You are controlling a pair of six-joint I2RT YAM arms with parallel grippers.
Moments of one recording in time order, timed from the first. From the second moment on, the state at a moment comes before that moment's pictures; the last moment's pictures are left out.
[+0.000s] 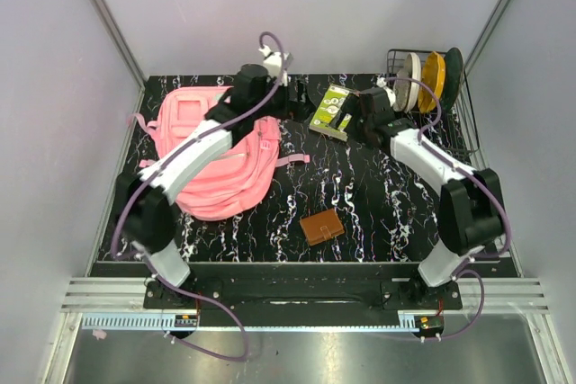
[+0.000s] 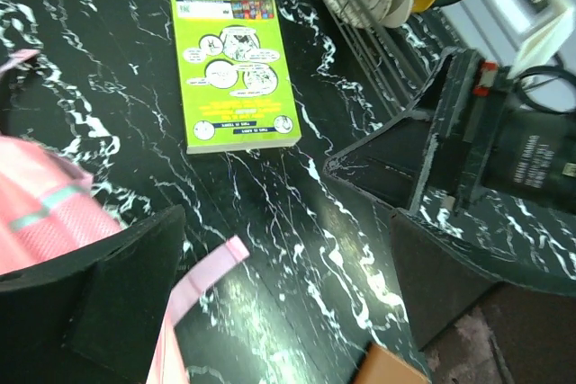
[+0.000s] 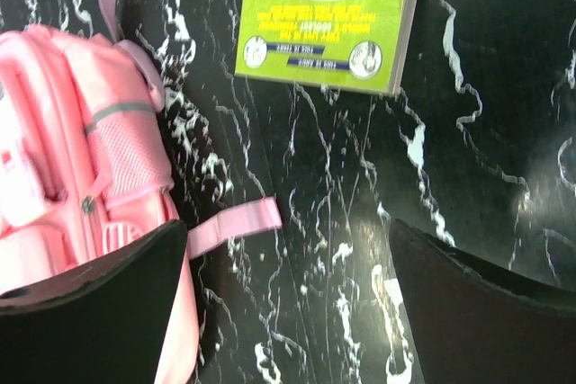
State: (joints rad) left arm -0.54 1.60 1.47 -0.19 0.19 -0.27; right arm 0.37 1.61 1.19 -0.25 0.08 0.79
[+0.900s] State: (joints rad) left arm -0.42 2.38 1.93 0.07 0.42 -0.53; right arm 0.23 2.14 1.64 -0.38 0.05 0.76
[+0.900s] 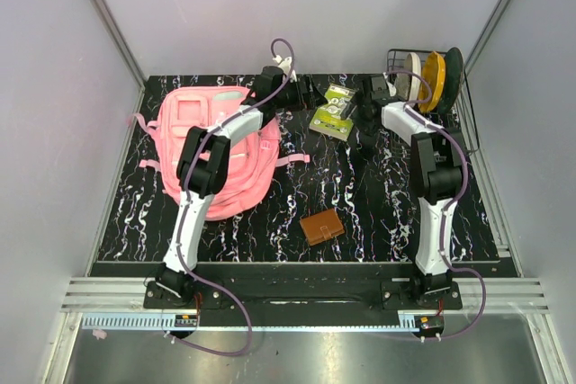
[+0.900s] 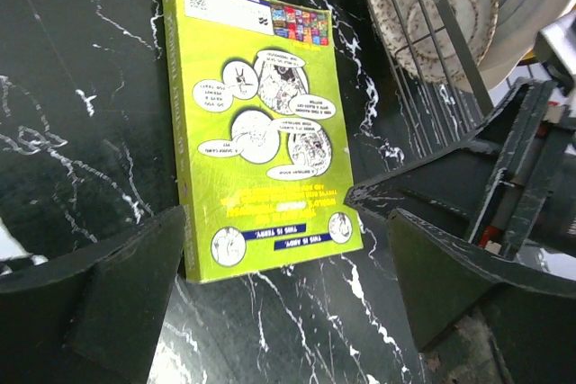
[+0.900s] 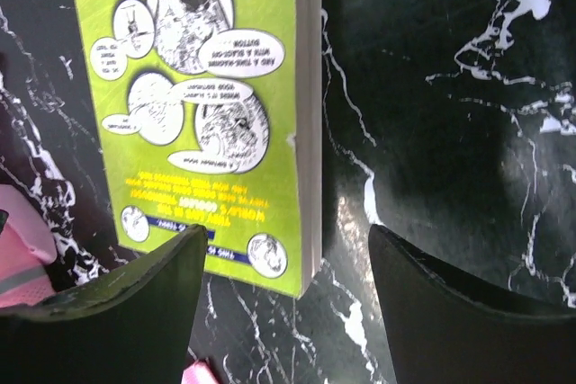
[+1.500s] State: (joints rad) left arm -0.42 2.55 1.99 0.12 0.52 -0.67; right arm 0.19 2.24 1.64 -0.25 -0.13 0.76
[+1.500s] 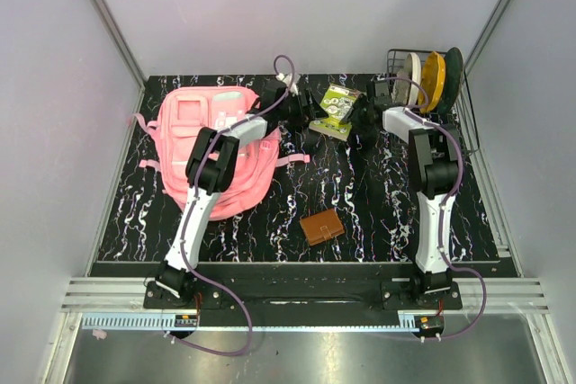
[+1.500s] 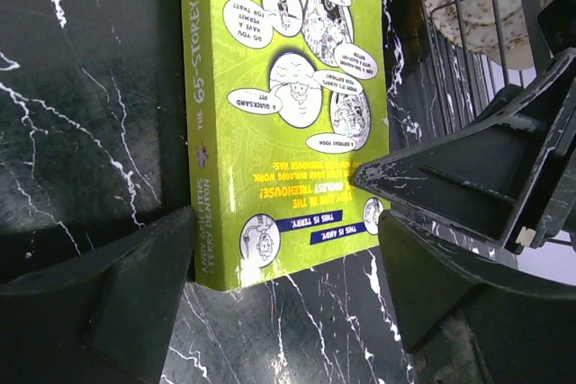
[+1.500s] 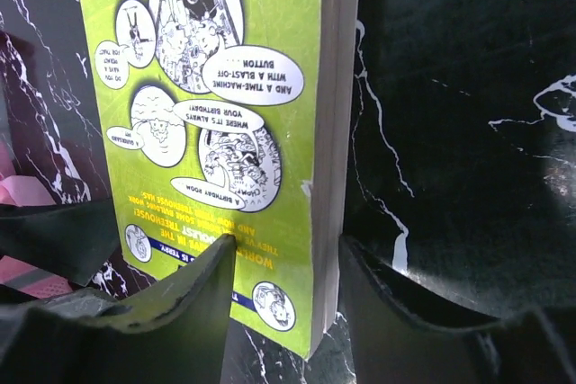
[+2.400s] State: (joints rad) left arm -0.52 2.09 1.28 0.11 0.42 -0.63; right arm 0.28 1.77 0.99 -0.10 -0.19 0.77
